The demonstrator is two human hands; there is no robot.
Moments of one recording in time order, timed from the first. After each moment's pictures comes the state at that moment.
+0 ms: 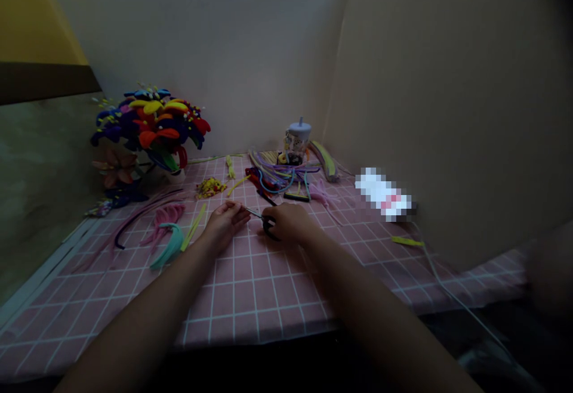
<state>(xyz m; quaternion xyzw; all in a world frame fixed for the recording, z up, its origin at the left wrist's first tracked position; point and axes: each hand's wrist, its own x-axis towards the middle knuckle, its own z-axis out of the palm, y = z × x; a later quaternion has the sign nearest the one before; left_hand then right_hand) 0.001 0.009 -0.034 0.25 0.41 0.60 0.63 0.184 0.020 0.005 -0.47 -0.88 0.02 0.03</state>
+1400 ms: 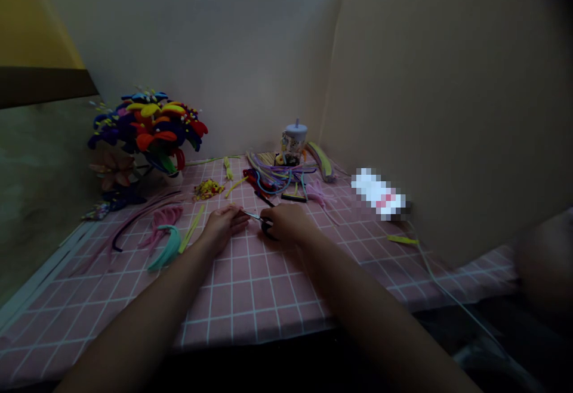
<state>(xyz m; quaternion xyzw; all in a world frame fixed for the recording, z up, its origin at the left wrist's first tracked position) 0.003 0.009 -0.032 0.28 0.48 0.56 0.62 0.185 0.017 0.010 -0.46 -0.89 -0.02 -0.01</state>
